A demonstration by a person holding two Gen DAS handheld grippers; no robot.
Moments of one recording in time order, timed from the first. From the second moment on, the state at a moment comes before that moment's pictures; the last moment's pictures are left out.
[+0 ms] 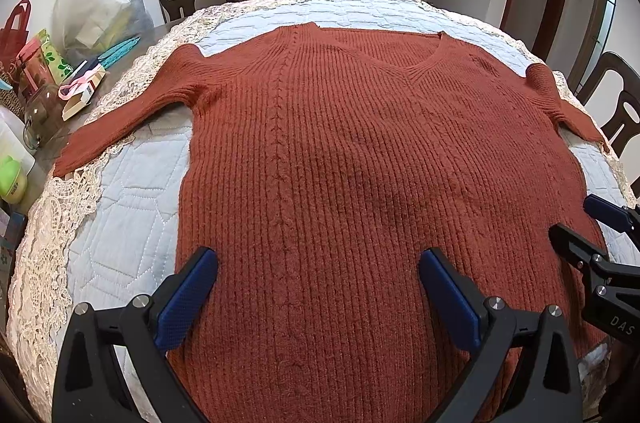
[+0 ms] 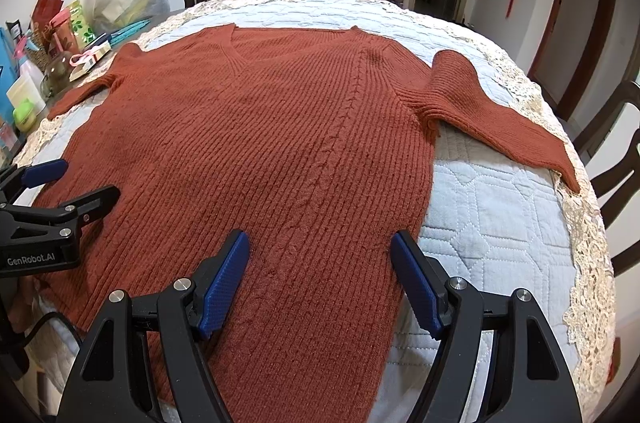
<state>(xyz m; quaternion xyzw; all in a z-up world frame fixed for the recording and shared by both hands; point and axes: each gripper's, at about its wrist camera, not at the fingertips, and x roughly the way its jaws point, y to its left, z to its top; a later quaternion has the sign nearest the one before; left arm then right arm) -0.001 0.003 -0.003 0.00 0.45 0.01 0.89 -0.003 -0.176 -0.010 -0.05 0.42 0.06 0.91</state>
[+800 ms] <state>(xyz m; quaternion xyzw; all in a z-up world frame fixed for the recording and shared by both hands) -0.002 0.000 -0.001 0.00 0.44 0.01 0.90 -0.002 -0.176 -0.009 -0.05 0.42 0.05 0.90</state>
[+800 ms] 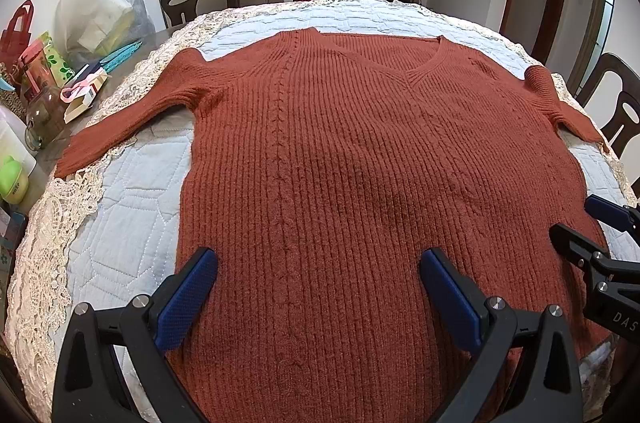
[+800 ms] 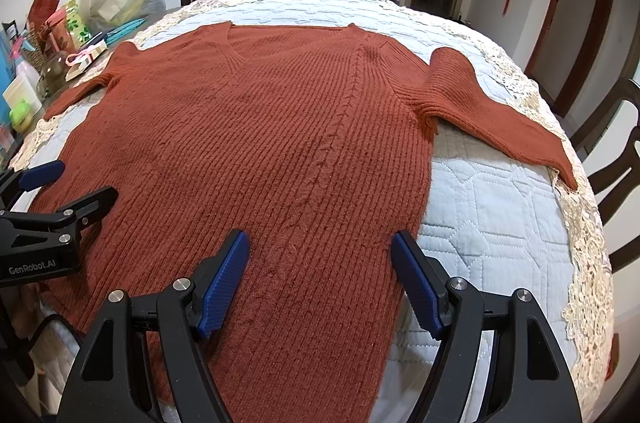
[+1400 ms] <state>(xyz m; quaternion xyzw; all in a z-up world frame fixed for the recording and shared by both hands) -0.004 -0.001 -0.002 0.00 0.43 0.01 0.90 -0.003 -0.176 -0.009 -0.05 0.43 0.04 0.90</state>
